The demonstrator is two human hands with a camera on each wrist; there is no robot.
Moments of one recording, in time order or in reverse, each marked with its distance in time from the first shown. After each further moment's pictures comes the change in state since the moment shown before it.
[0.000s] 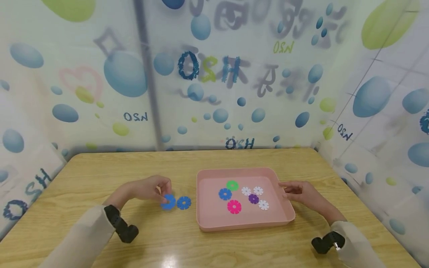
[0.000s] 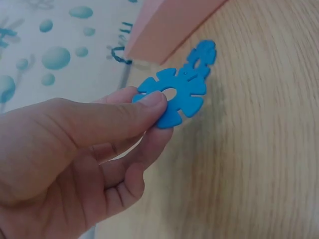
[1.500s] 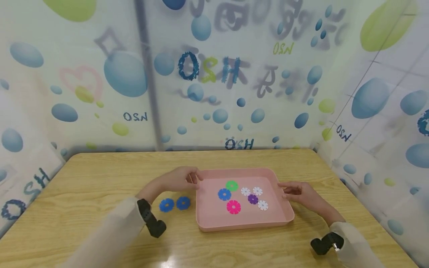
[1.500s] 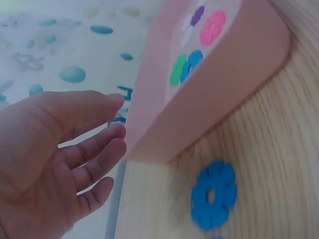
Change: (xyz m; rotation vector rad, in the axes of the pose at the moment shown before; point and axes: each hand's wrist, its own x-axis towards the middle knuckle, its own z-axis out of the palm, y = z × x) left_hand 0.067 0.039 0.023 0.189 0.171 0.012; right_hand -0.001 0.003 0.003 -0.040 0.031 -0.009
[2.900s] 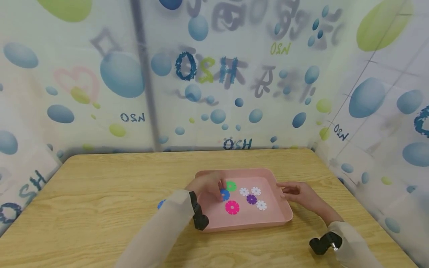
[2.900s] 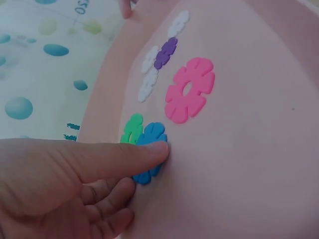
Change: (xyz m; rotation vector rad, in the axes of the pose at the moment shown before) left_hand 0.078 0.035 0.058 -0.091 -0.077 -0.409; right_hand 0.000 0.001 -0.001 0.021 -0.010 0.028
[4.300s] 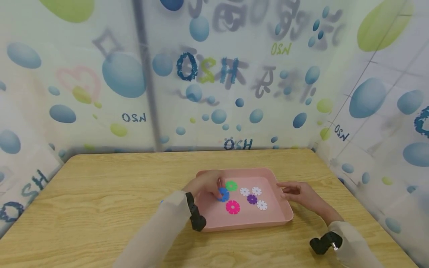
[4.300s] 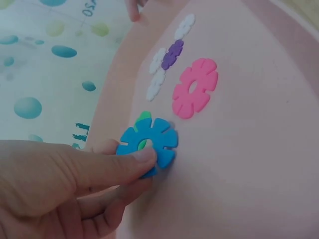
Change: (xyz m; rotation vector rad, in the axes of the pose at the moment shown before) left_hand -0.003 -0.002 -0.006 0.050 0.037 0.148; right_hand -0.002 -0.007 0.000 0.003 0.000 0.005
